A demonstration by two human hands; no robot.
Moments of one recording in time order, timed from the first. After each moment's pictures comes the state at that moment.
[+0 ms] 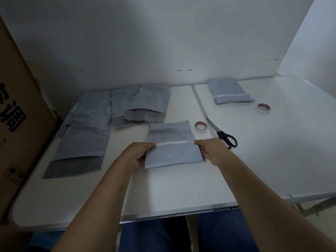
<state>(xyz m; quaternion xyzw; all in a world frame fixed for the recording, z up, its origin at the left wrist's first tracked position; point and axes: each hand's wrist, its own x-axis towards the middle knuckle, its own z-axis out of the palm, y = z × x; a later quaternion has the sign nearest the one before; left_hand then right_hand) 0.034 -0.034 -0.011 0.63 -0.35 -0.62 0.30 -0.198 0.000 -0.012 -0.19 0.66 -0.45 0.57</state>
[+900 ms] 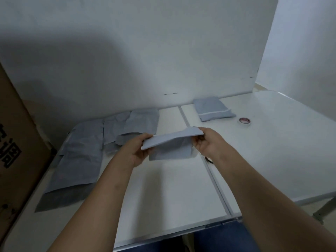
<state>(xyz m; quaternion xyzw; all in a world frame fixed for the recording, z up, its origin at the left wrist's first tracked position) -0.012 -0.056 0.067 0.53 -0.30 -0.68 0.40 -0.228 -0.012 0.066 -0.07 0.45 -0.63 0.62</state>
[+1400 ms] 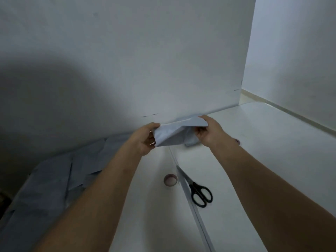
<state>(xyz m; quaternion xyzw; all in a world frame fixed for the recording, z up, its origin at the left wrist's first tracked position) -0.154 -0.189 0.108 0.52 -0.41 -0.67 0.34 -0.350 -0.134 0.093 -0.04 0.38 -0.74 0.56</state>
